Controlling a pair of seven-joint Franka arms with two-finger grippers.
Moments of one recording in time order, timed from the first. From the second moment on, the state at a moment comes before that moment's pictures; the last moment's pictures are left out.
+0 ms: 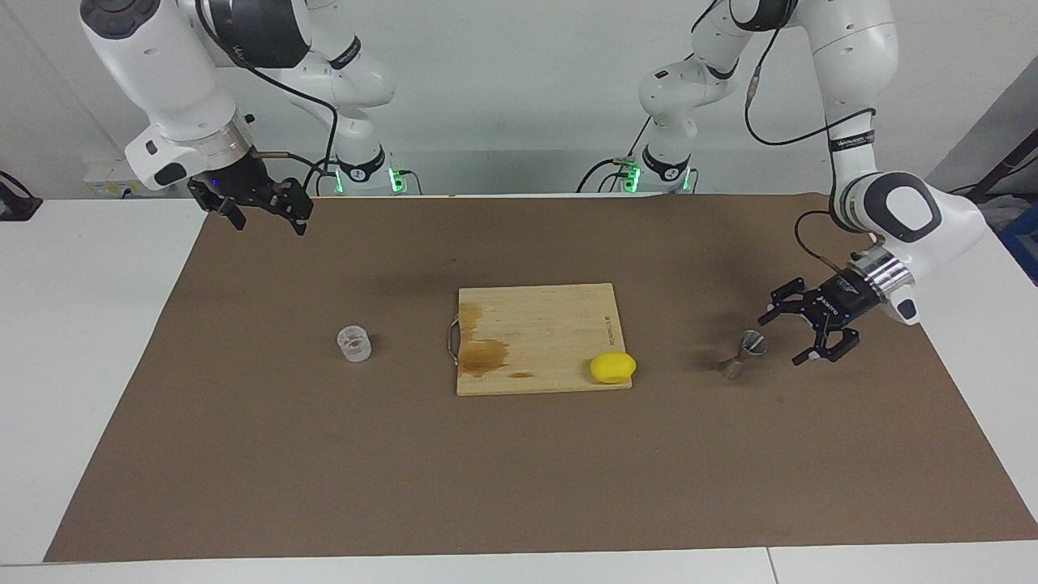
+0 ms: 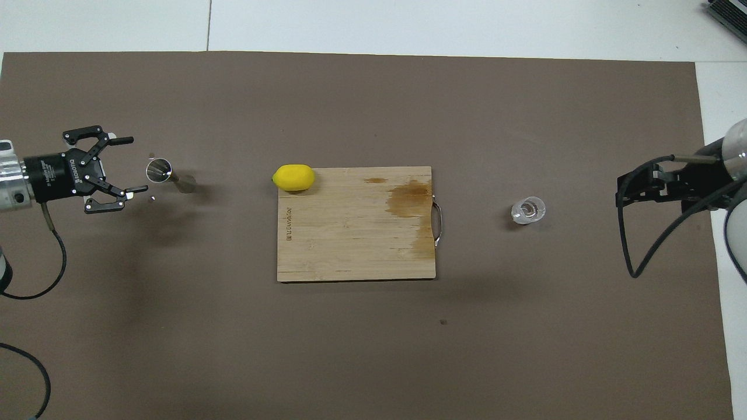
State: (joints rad) left arm 0.34 0.29 -0.09 -1.96 -1.11 2.00 -0.85; right arm 0.01 0.01 0.02 -1.60 0.00 1.51 0.17
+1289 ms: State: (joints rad) left arm 0.34 0.29 -0.11 -2.05 -1.28 2.02 -0.96; right arm 0.01 0.01 0.02 -1.60 0.00 1.51 0.17
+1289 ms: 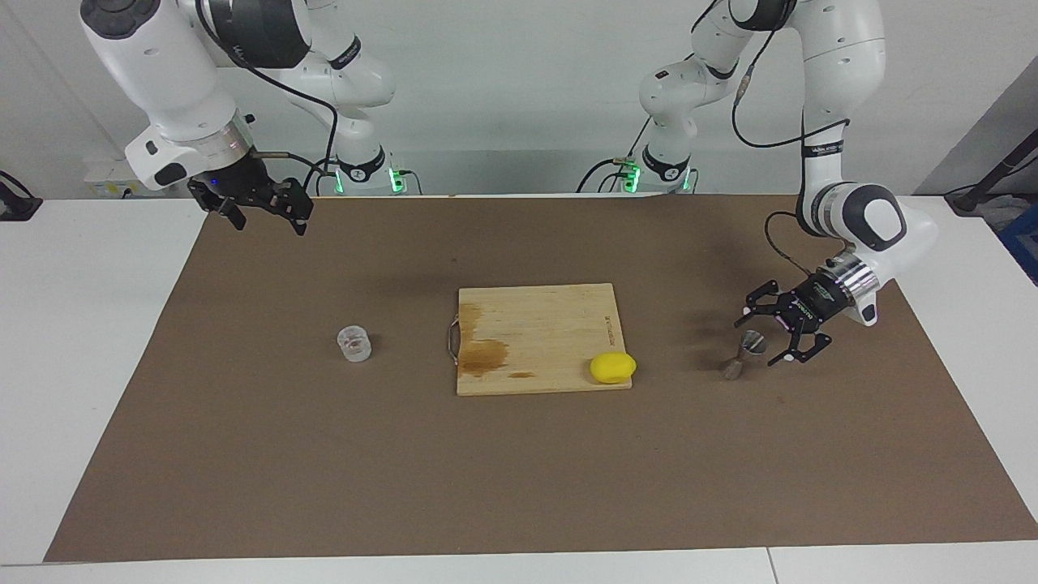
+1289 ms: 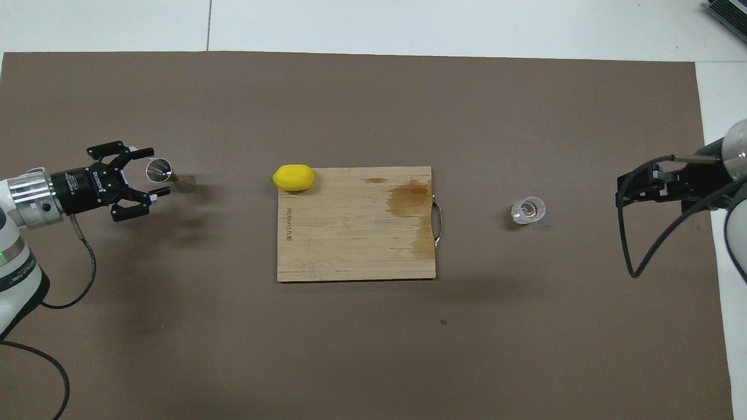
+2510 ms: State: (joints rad) left arm 0.27 0.20 -0.28 -1.94 -1.28 2.06 -1.21; right arm 0.01 0.01 0.02 -1.60 0.00 1.51 0.17
